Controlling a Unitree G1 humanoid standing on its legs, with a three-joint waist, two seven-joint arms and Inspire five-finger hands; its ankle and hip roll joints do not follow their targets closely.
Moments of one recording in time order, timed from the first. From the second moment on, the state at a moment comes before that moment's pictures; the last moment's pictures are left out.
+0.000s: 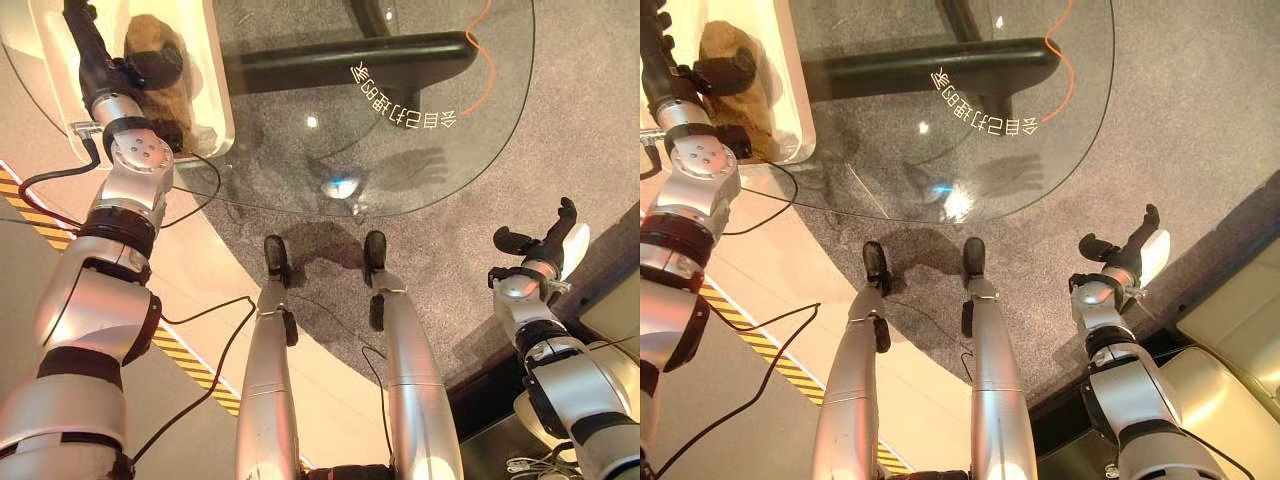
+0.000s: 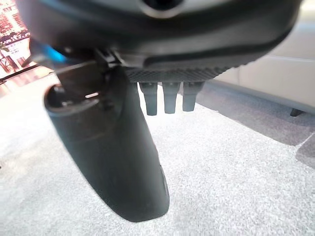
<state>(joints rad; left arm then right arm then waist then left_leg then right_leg) -1.23 0.69 -0.46 1.03 -0.43 -0.30 0.66 -0.78 -0.48 0.32 1.24 0.35 -0.24 -0.74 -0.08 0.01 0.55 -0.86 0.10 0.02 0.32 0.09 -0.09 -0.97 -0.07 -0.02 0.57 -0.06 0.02</state>
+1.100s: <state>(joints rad) -0.21 0.54 0.00 0.83 -0.65 -0.26 0.06 -0.20 -0.41 0.11 1.22 0.29 -0.20 -0.37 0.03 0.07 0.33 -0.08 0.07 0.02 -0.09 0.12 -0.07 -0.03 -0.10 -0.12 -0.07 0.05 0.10</state>
